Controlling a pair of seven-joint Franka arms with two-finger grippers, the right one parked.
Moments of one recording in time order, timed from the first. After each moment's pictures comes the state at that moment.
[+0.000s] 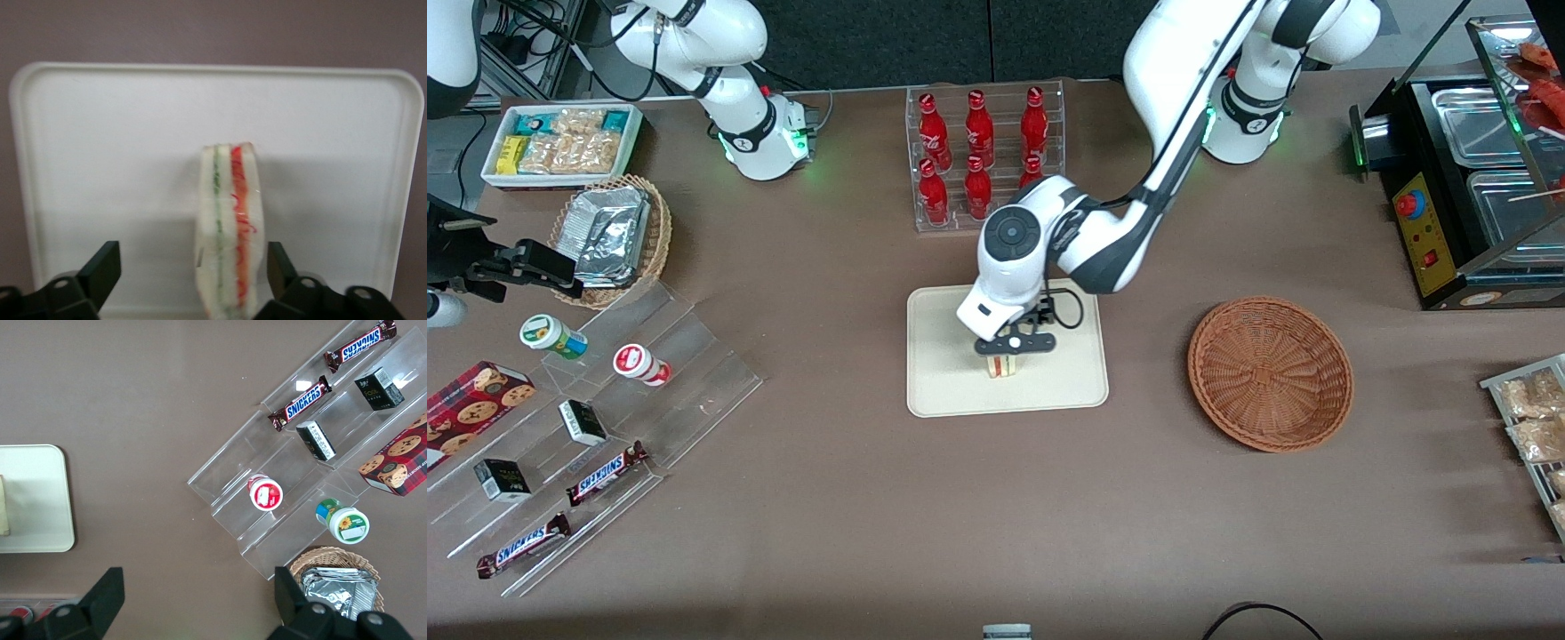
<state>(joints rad) -0.75 0.59 -0.02 -1.53 -0.02 2.12 -0.85</state>
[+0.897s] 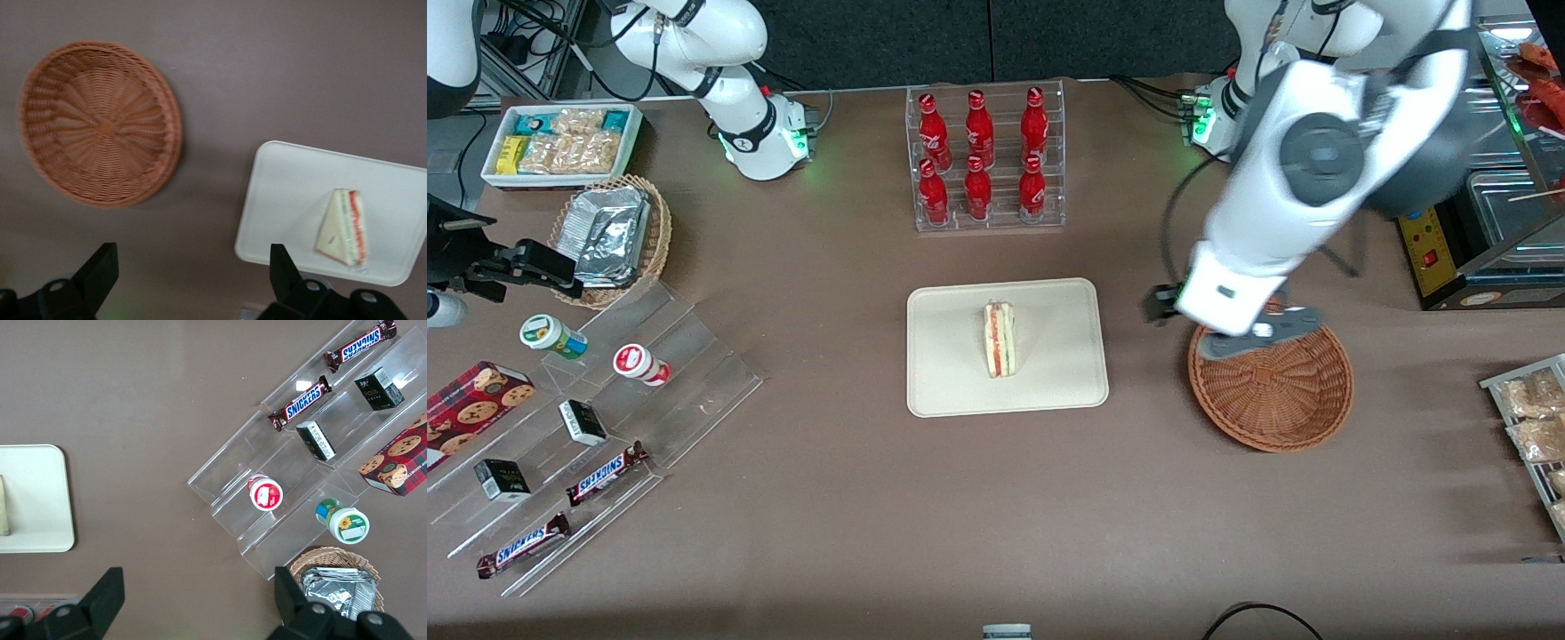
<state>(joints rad) -0.46 0.23 0.10 -1.47 -0.05 1.60 -0.57</state>
